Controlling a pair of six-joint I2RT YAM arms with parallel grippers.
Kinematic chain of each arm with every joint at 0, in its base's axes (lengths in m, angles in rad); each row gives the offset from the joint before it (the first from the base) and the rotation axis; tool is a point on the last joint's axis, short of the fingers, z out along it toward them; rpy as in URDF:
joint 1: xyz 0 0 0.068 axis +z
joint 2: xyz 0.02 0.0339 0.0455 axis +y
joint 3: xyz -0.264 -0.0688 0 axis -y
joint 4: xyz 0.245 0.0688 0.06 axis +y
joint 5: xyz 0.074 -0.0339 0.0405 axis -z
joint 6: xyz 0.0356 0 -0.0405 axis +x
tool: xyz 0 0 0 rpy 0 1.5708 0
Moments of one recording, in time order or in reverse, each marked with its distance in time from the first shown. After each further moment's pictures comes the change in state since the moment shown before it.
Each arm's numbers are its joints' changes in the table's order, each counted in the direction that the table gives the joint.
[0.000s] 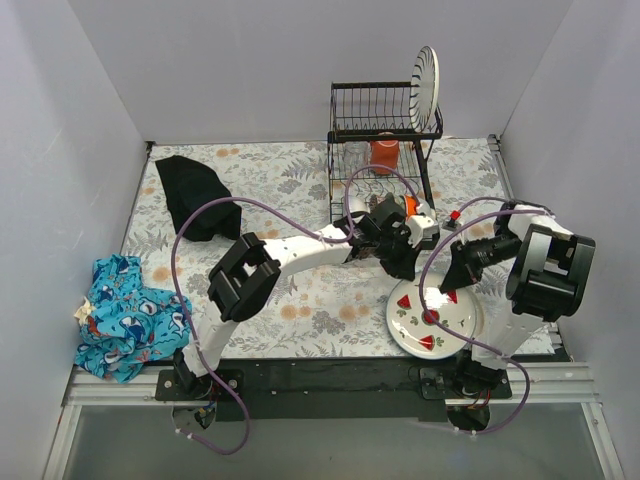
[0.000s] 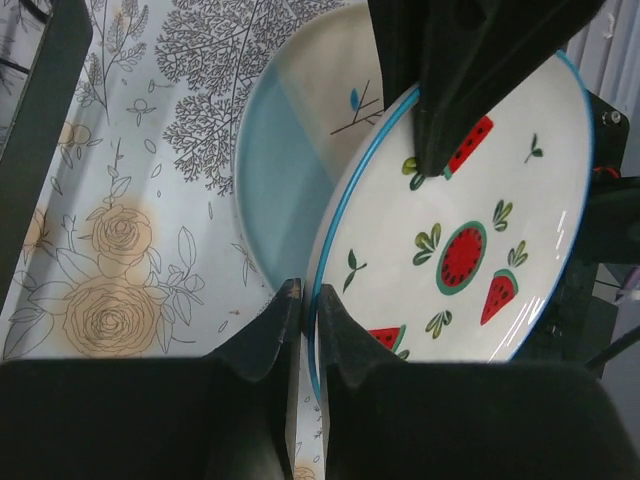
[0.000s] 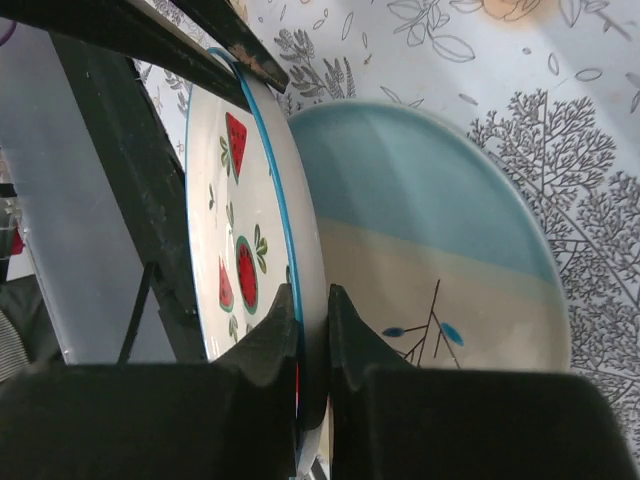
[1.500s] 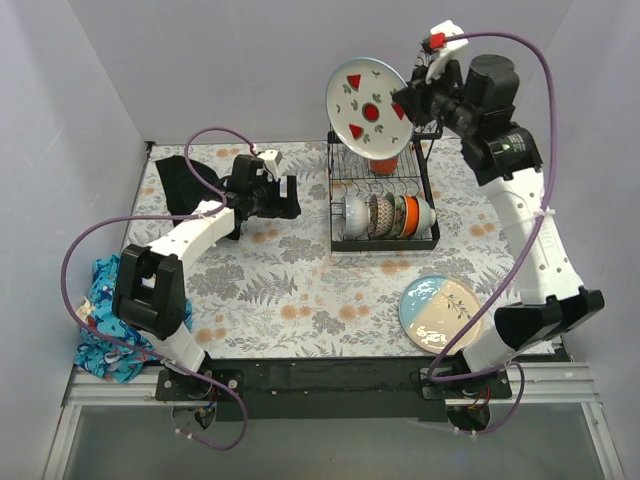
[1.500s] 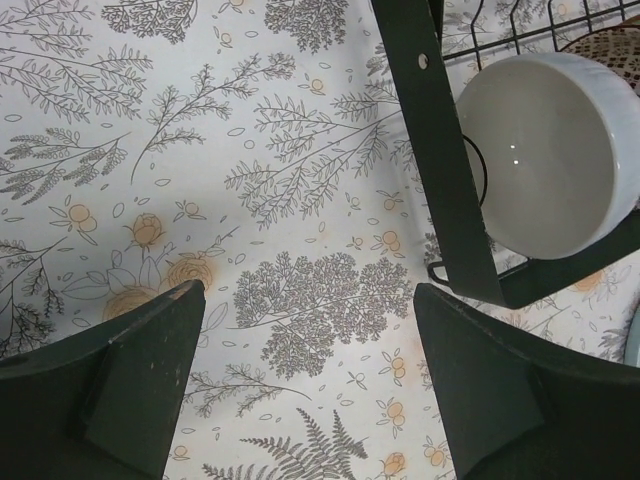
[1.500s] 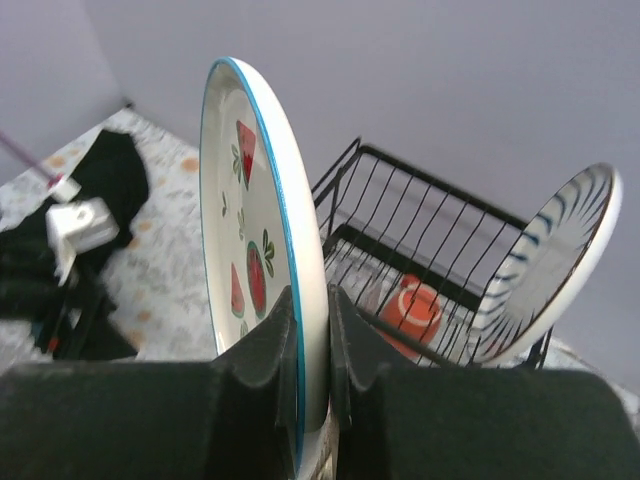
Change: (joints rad) left arm 0.630 -0.484 -0.444 0.032 -0.280 -0.137; right arm 0.573 -0.228 0.856 -0.834 0.457 1.160
